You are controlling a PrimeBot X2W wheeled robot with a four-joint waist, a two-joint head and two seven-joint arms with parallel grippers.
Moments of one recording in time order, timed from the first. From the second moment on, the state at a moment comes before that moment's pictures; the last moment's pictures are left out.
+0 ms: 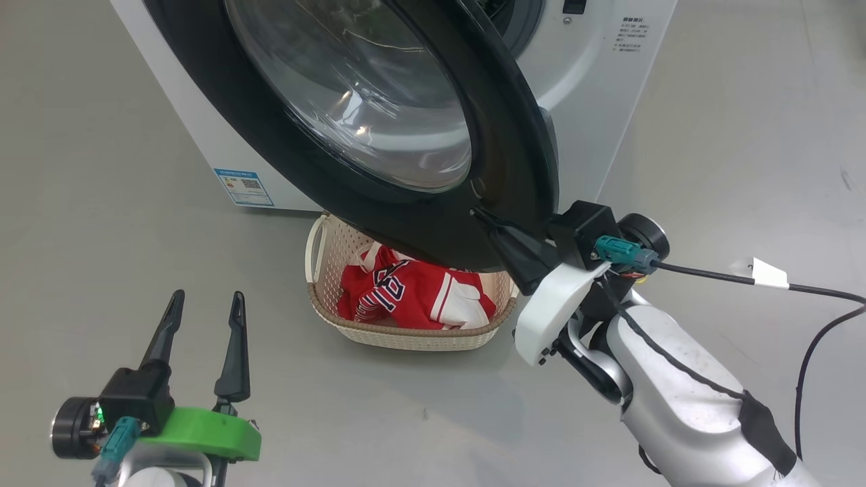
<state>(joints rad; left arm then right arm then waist) -0.05 0.15 -0.21 0.09 -0.36 0.10 -0.23 -0.47 -0.09 0.61 0.25 0.40 0.12 0.04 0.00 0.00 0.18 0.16</state>
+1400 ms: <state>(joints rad) -0.16 0.10 -0.25 0.07 -0.33 0.09 -0.25 -0.90 -0.18 0.36 0.48 0.42 0.07 0.01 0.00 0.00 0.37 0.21</state>
